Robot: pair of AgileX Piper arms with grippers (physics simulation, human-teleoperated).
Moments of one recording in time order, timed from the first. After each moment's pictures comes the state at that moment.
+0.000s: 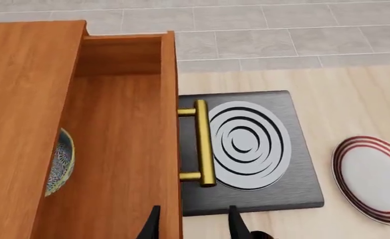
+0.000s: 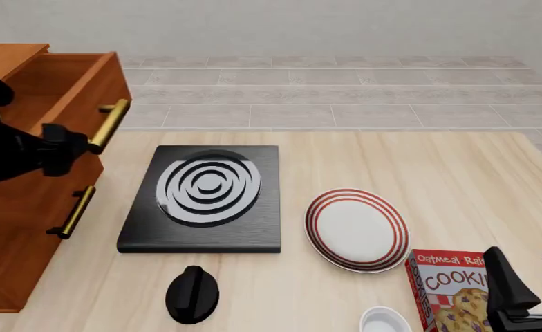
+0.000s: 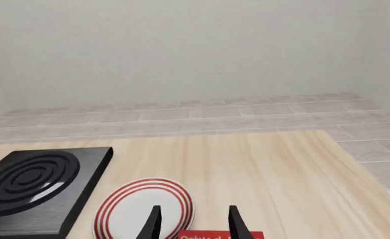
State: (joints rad) left arm -0.12 0.92 -0.96 0.67 -0.10; right arm 0.00 0.02 0.00 -0.01 0.06
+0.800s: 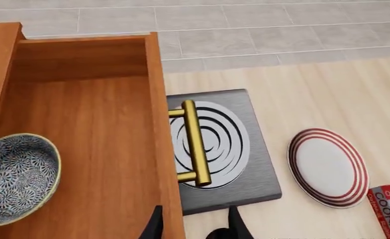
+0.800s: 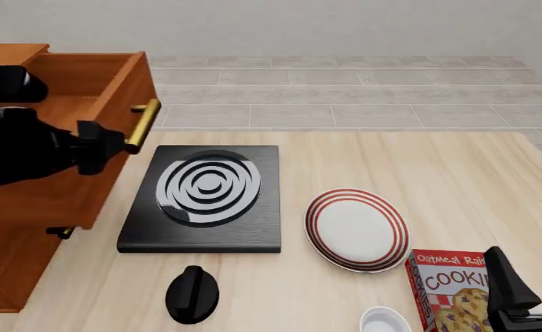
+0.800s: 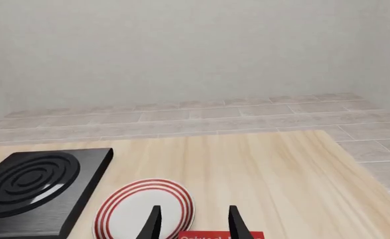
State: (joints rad) left arm -0.29 0.95 -0.98 0.65 -0.20; right arm 0.00 0.02 0.00 -0.01 0.06
